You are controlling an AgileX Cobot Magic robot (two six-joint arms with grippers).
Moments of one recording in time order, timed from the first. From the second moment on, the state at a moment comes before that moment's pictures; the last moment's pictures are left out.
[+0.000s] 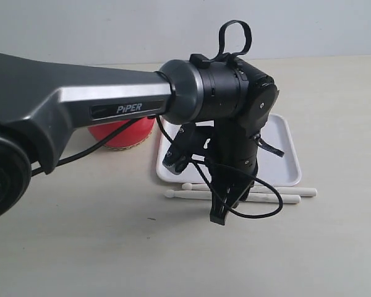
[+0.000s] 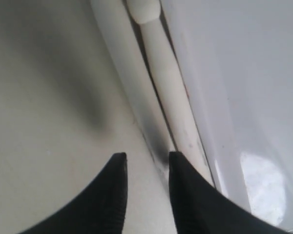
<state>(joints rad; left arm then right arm) -0.98 2.34 -1.86 -0.01 1.06 -2.12 0.11 0.01 0.00 0.03 0.29 0.01</state>
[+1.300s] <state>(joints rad) -0.94 2.39 -1.87 -0.19 1.05 -2.06 0.11 0.01 0.00 0.03 0.29 0.01</state>
